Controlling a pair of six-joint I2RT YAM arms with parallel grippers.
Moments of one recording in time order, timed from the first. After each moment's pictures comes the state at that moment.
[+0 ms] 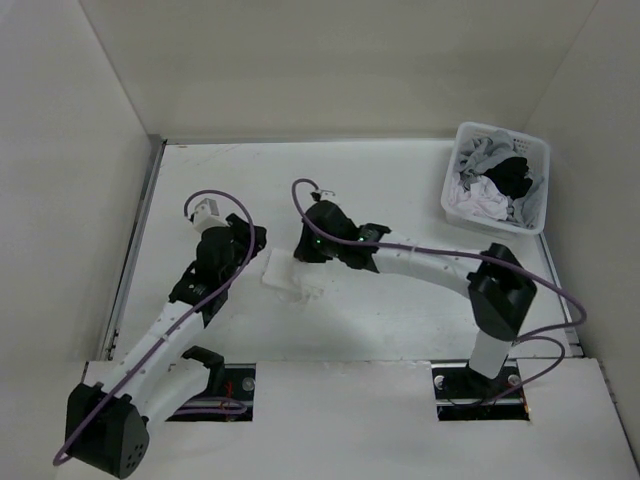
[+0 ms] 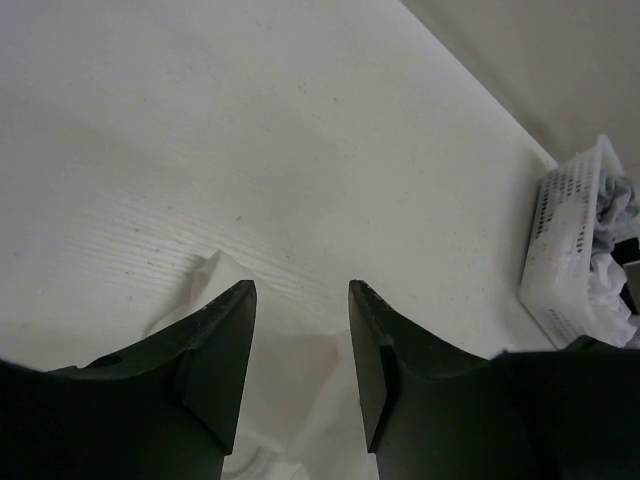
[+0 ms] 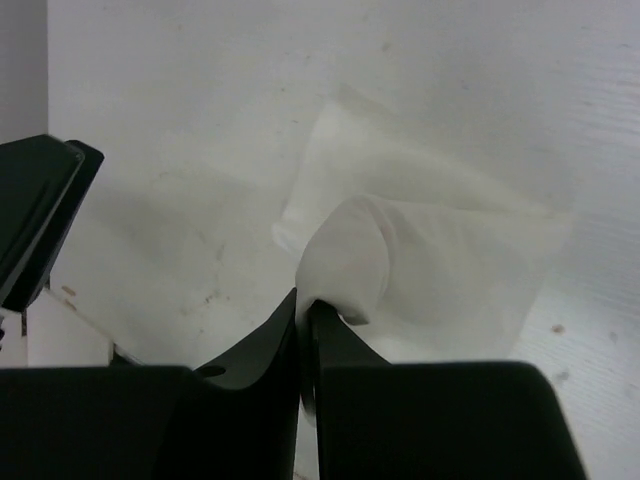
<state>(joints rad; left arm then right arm) -0.38 0.88 0.53 -0.02 -0.23 -0.84 0.95 1.75 1.31 -0.25 0.13 0.84</state>
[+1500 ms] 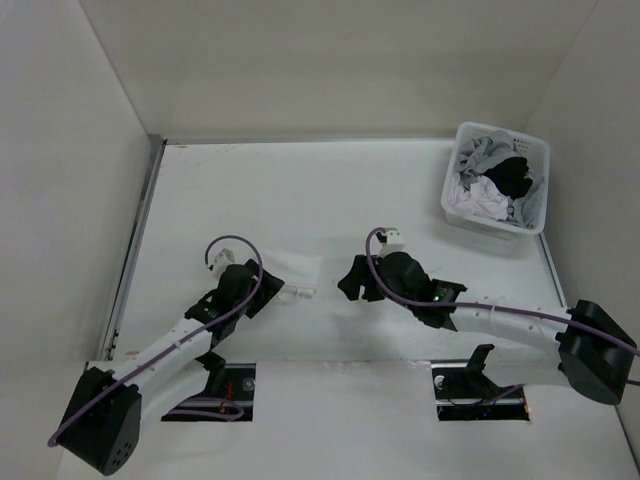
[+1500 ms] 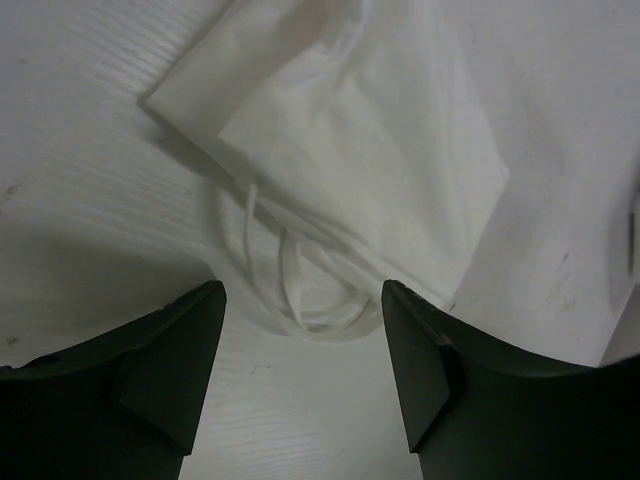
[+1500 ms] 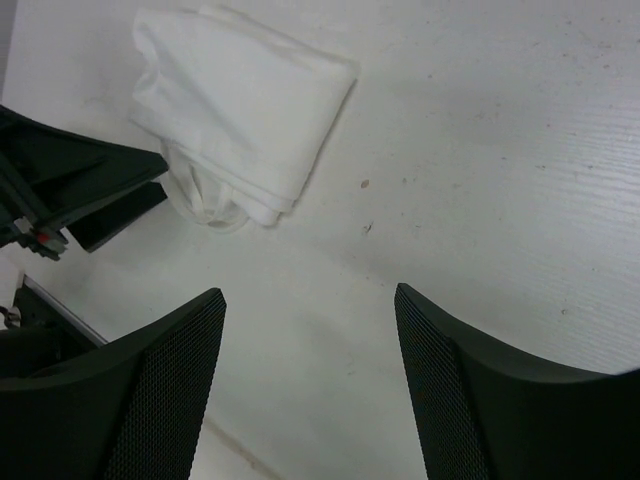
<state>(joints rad) -0.49 0.83 0.23 -0.14 -0.15 -1.14 0.94 1.19 0.58 0.08 0.19 0.74</state>
